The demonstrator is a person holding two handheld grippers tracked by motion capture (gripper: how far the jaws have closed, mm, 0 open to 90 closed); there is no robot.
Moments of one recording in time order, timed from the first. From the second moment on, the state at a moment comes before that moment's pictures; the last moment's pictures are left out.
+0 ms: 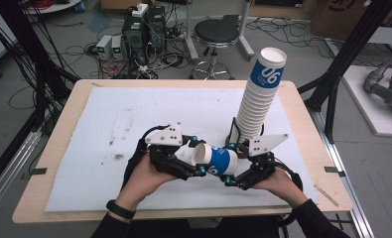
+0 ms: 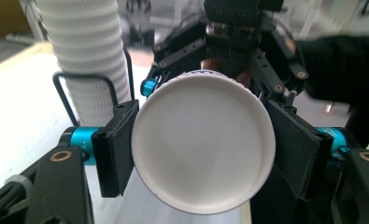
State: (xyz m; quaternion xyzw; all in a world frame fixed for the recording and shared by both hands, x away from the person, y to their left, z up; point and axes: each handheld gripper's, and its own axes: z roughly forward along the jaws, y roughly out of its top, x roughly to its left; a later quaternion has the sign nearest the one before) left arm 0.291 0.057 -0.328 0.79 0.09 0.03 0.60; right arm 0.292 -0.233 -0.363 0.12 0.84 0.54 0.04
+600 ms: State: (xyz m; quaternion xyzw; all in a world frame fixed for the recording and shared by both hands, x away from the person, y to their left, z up) left arm 0.297 0.064 -0.339 0.74 0.10 -0.02 0.67; right arm 0.293 -0.239 -0.357 0.12 0.80 0.59 0.01
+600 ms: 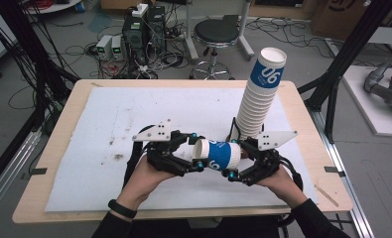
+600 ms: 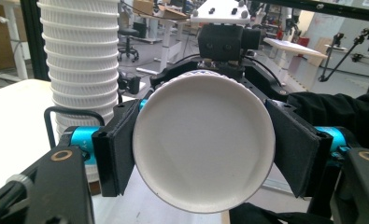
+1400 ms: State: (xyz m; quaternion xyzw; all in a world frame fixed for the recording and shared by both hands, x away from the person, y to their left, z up) left arm 0.295 0.069 -0.330 0.78 0.09 -0.01 0.62; right arm 0.291 -0.242 -0.355 0.10 0.81 0.58 0.02
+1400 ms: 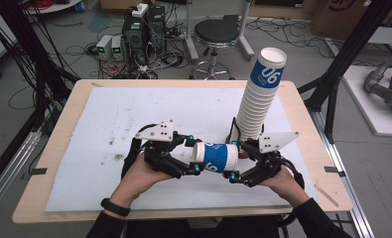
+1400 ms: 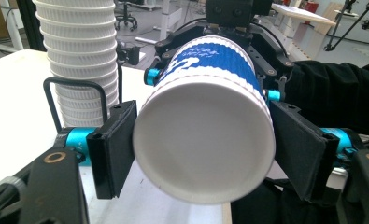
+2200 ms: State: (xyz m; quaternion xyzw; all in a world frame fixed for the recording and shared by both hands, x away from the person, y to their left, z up) left arm 0.291 0.063 -0.333 0.82 0.04 0.00 0.57; right arm 0.290 -0.241 -0.352 0.09 0.83 0.55 0.00
